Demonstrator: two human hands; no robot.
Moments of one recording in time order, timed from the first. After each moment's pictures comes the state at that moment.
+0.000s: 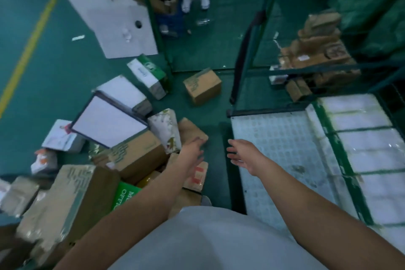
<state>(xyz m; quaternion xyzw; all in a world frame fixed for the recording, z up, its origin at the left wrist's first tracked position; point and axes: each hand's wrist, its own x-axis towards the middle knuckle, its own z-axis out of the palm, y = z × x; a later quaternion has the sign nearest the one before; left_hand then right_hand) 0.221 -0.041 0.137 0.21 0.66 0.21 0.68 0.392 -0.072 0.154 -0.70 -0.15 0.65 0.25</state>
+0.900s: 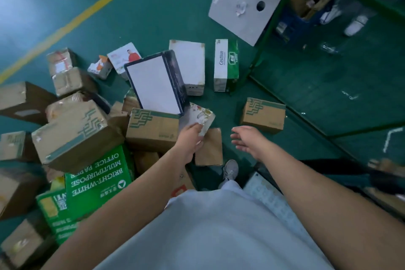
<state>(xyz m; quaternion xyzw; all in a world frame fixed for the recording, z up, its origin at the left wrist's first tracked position) 0.150 0.222 0.127 -0.12 0.70 0.45 0.54 0.292 0.336 0.108 -0.62 -0.43 0.65 -0.05</state>
